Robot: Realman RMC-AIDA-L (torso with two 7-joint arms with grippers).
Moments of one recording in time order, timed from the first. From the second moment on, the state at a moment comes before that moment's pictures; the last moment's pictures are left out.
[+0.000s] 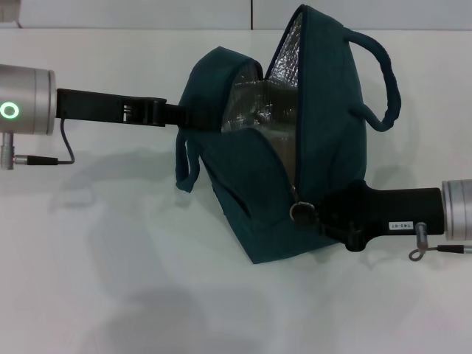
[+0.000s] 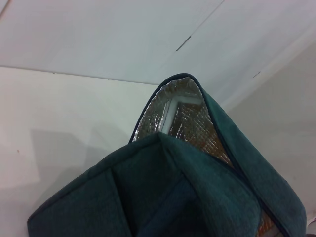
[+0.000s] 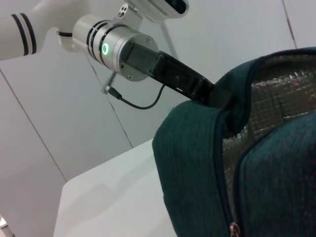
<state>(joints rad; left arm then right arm) -0.62 -2.00 0.87 0.80 1.95 1.60 -2.21 0.55 2.02 -1.33 -0.49 -1.51 -1.42 1.38</state>
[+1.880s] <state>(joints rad) -0.62 -2.00 0.87 0.80 1.94 1.61 -2.21 0.49 2.02 -1.36 -0.93 -1.56 -1.49 1.52</state>
